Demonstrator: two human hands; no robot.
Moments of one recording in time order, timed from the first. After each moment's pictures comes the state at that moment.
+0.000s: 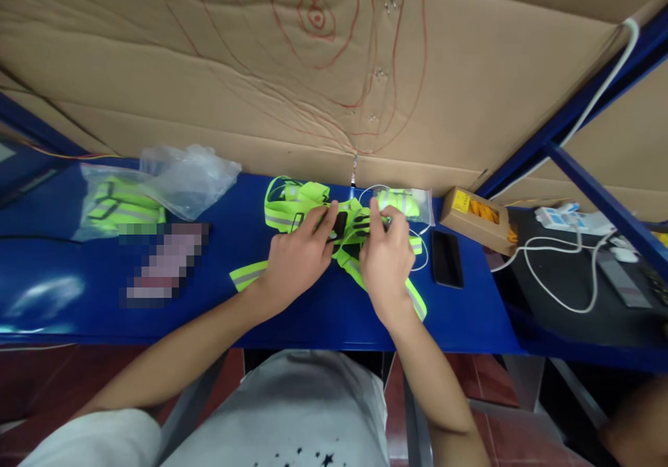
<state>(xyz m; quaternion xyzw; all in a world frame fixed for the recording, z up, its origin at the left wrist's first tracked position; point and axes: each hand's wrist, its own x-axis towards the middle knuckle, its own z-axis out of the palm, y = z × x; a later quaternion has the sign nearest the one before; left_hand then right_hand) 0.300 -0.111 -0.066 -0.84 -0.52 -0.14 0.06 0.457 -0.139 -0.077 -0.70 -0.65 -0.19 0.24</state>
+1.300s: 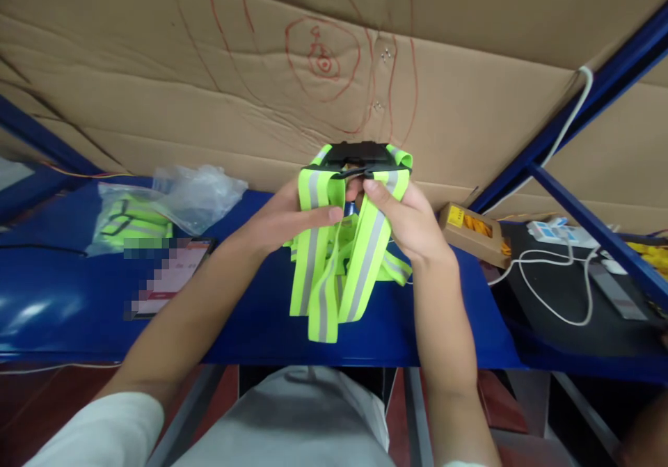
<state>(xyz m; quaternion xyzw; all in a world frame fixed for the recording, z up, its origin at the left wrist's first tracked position) 0.284 -0.047 0.008 -0.71 -0.16 -0.42 -0.54 0.484 -0.092 0.025 -0.36 -0.61 0.43 0.56</state>
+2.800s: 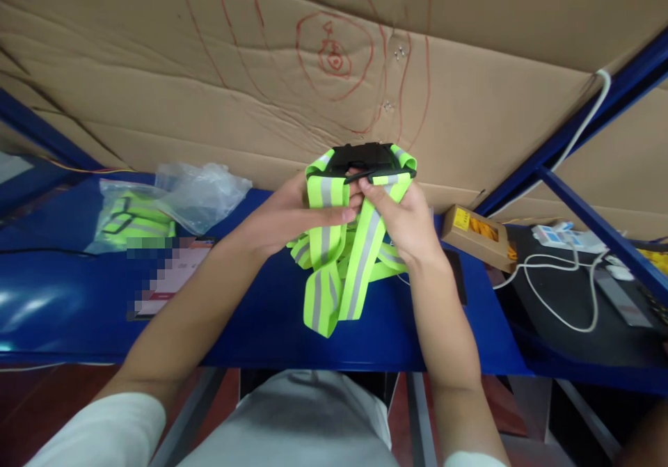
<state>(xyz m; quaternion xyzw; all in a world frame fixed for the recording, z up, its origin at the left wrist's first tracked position) 0.283 -0.054 0.015 -0.60 -0.17 -0.44 -0.65 0.463 -0.081 0.016 -0.41 -0.59 0.38 0.58</state>
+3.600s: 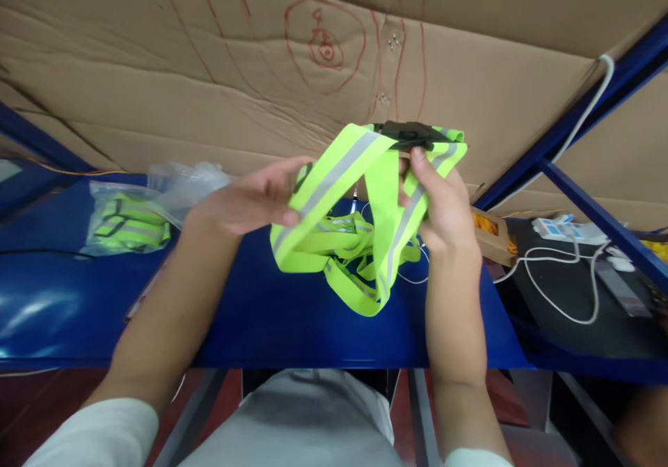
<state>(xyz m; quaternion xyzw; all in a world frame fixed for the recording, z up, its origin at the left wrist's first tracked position) 0.240 -0.016 0.010 -0.66 -0.13 -0.31 -0.67 0.497 -0.078 0.034 -0.35 -0.55 0.41 0.64</state>
